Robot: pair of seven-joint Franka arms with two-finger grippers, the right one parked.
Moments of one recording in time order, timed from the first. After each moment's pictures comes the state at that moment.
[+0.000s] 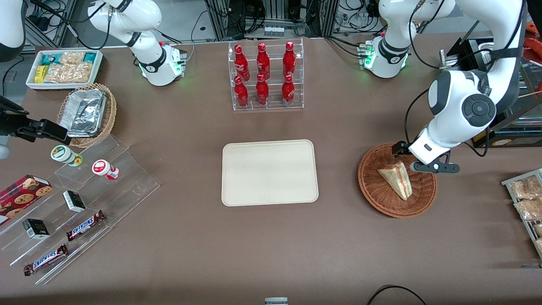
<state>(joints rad) -0.02 0.09 -0.10 -2.16 0.02 2.18 -0.06</state>
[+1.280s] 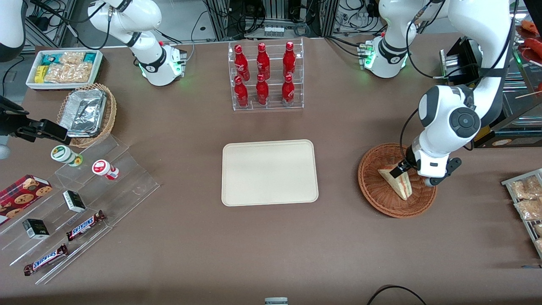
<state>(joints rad) -0.03 0.20 -0.11 -2.15 0.02 2.32 -0.78</state>
